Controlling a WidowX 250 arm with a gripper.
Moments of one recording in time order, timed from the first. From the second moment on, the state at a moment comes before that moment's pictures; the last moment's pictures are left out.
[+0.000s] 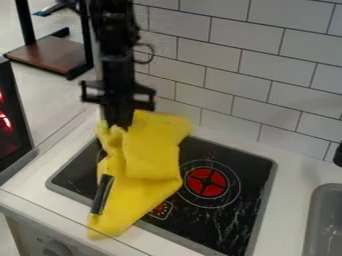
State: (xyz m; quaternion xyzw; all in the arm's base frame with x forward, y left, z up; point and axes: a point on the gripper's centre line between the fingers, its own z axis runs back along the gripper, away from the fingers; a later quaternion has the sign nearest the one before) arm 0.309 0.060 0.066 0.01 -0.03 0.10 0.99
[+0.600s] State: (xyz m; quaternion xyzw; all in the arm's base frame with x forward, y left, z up) arm 0.315 -0.026 0.083 -0.01 -0.04 -0.01 1.00
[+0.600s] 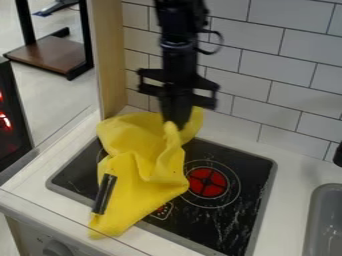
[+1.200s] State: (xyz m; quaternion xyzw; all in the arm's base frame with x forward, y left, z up) arm 0.377 -0.086 0.024 -0.04 -0.01 -0.08 1.00
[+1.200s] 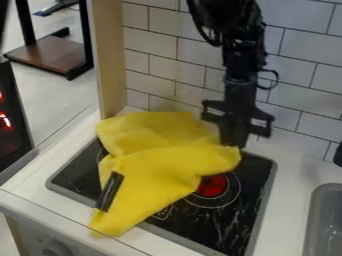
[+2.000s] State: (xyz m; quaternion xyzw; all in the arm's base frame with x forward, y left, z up) arm 0.399 -0.099 0.023 -0.01 -0.03 -0.13 0.99
